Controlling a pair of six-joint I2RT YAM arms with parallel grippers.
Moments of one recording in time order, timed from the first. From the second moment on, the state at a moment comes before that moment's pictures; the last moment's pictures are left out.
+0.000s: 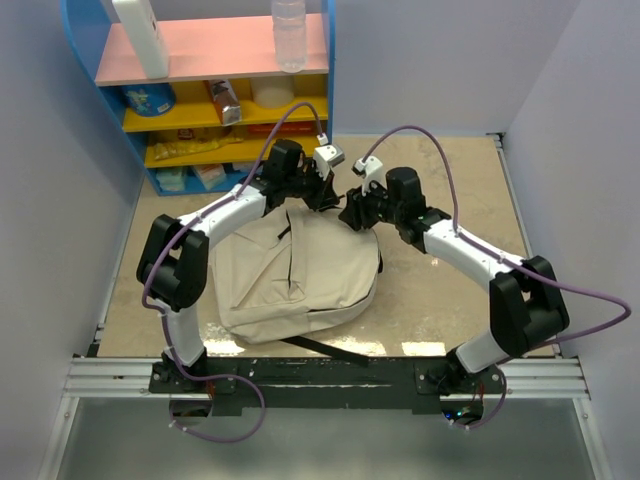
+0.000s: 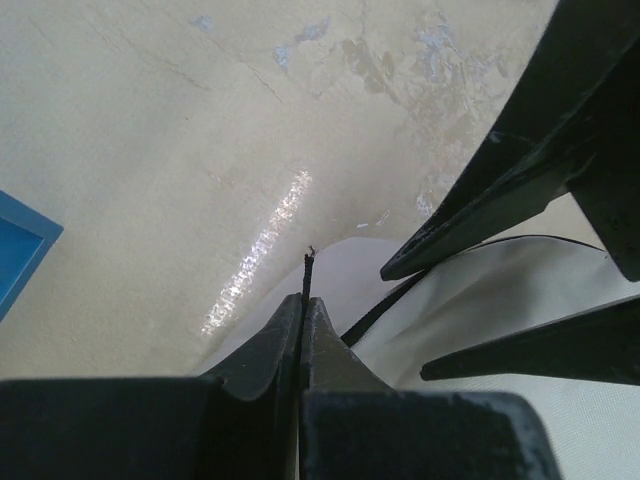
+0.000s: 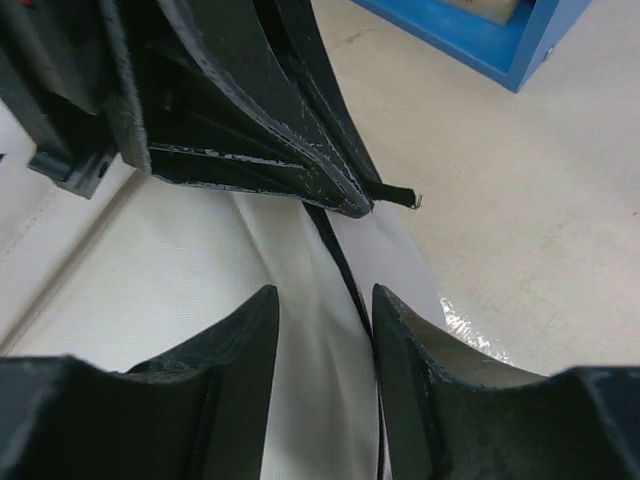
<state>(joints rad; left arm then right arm) -0.51 1.88 1.44 -0.12 0.58 0.12 0.46 1.52 1.01 0.02 -0.35 0.03</state>
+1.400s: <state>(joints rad) -0.50 1.78 1.27 0.00 0.49 0.14 0.43 1.43 0.87 0.06 -0.17 0.31</state>
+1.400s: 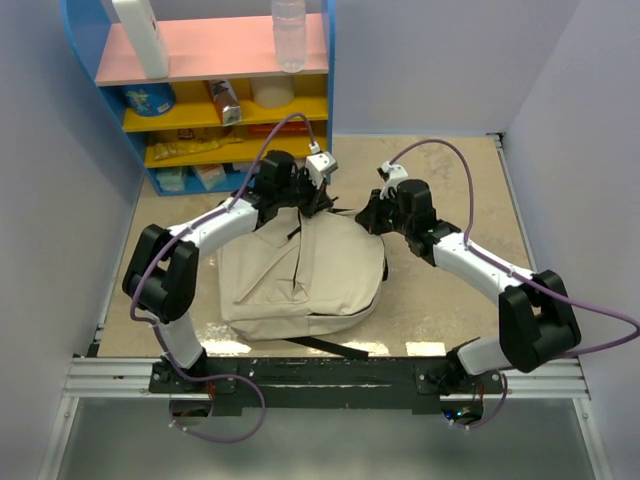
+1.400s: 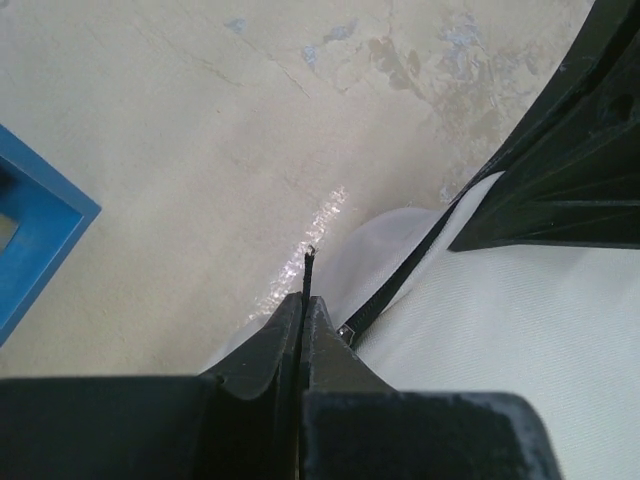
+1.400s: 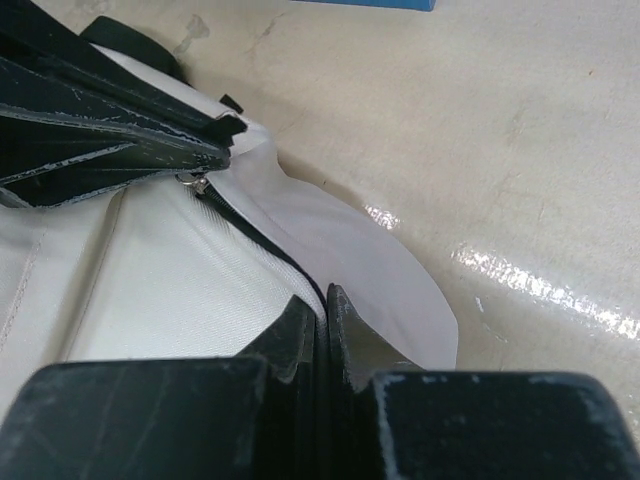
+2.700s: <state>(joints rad) -0.19 1.17 1.06 -0.46 0.44 0.26 0.24 1.11 1.01 -0.31 -0.04 0.35</state>
